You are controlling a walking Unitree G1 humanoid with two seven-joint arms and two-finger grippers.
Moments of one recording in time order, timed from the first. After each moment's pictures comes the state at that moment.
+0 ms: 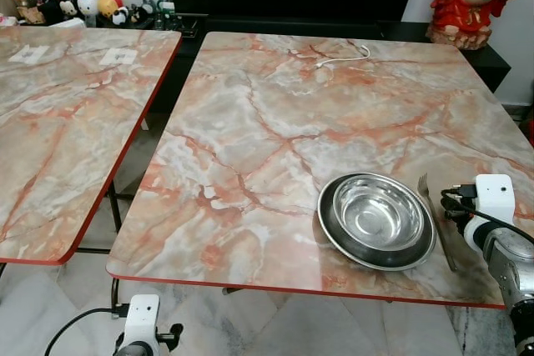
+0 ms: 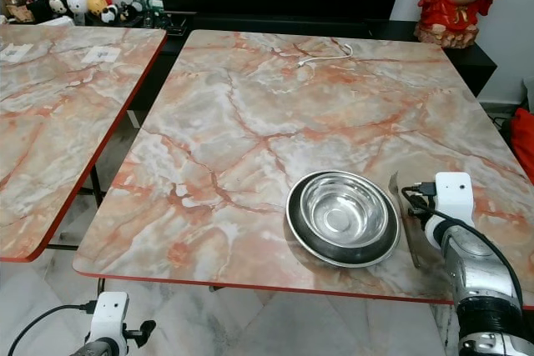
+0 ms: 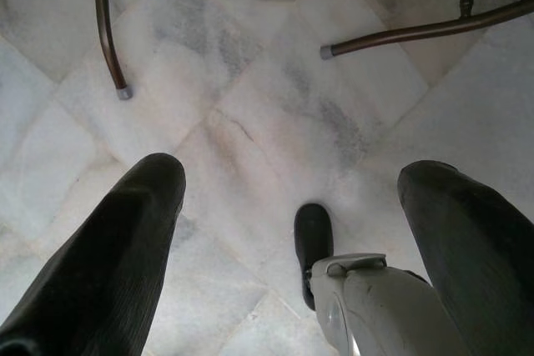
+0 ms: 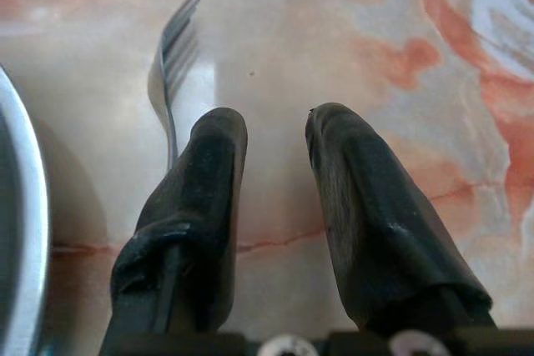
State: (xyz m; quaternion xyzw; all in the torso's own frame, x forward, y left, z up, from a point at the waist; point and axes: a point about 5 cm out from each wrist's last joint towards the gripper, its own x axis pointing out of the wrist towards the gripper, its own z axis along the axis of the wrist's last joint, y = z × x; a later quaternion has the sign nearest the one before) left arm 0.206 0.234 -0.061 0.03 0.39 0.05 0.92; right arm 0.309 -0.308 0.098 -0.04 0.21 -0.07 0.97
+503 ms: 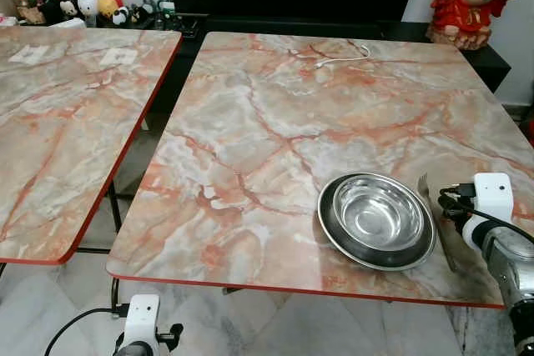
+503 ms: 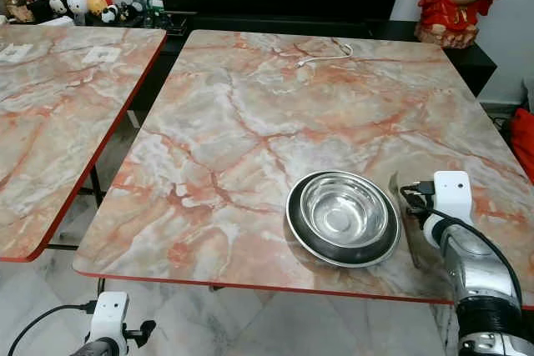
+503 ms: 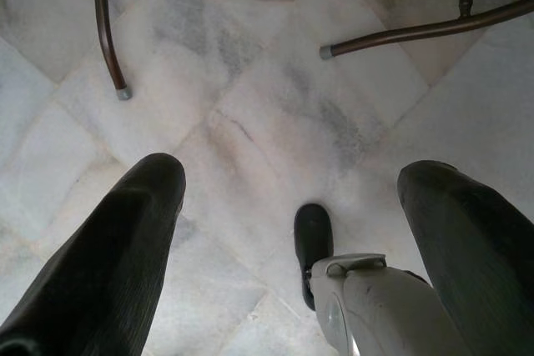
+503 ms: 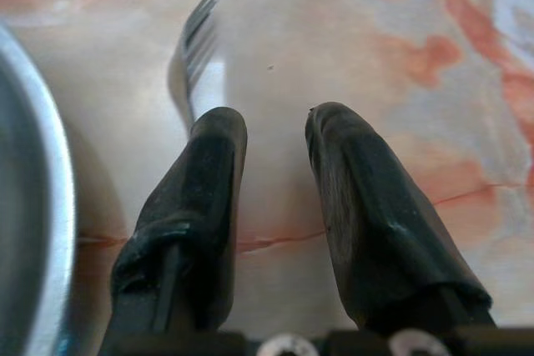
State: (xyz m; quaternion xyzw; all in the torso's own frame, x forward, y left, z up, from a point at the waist) left arm 0.206 0.234 -0.061 0.03 0.39 0.05 0.92; right arm 0.309 -0.303 0.095 -0.04 0.22 -0.05 0.97
